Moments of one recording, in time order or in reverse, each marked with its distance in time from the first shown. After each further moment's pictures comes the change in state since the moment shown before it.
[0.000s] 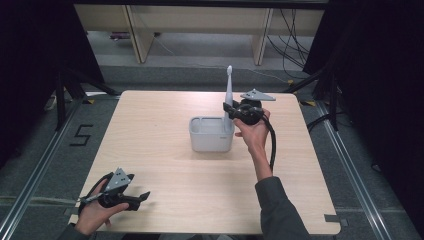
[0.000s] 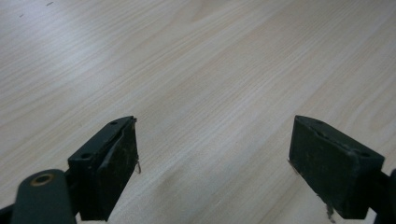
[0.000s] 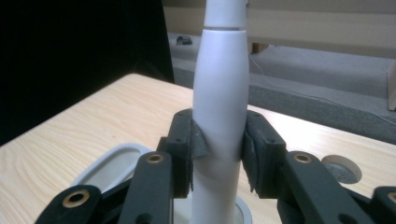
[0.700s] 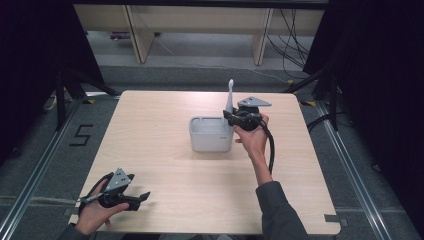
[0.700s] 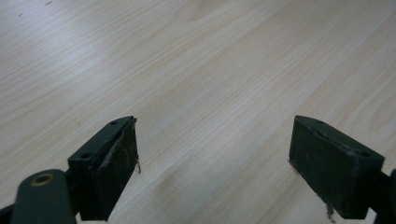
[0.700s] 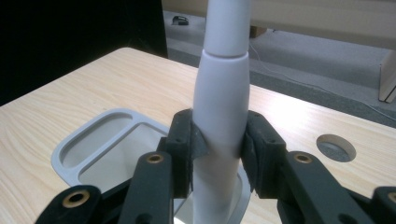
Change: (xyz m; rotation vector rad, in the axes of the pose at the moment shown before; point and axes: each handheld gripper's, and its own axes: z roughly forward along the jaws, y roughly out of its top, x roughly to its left) left arm 0.000 -0.001 0.001 -0.006 0.000 -0.001; right arm 0.002 -0.017 0.002 0.079 -0.017 -0.052
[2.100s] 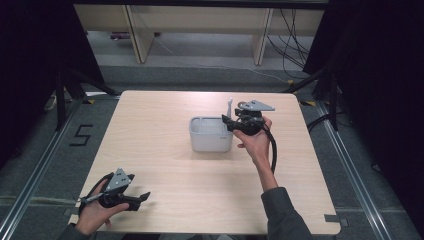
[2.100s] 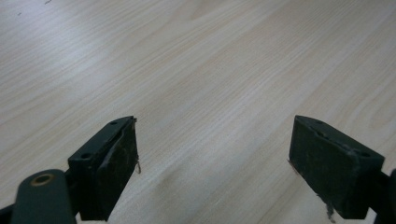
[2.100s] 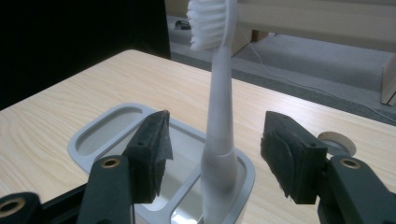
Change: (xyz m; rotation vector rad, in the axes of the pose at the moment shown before) left arm 0.000 0.000 0.000 -0.001 0.002 -0.002; right arm 0.004 -0.007 -0.013 -0.028 0.014 0.005
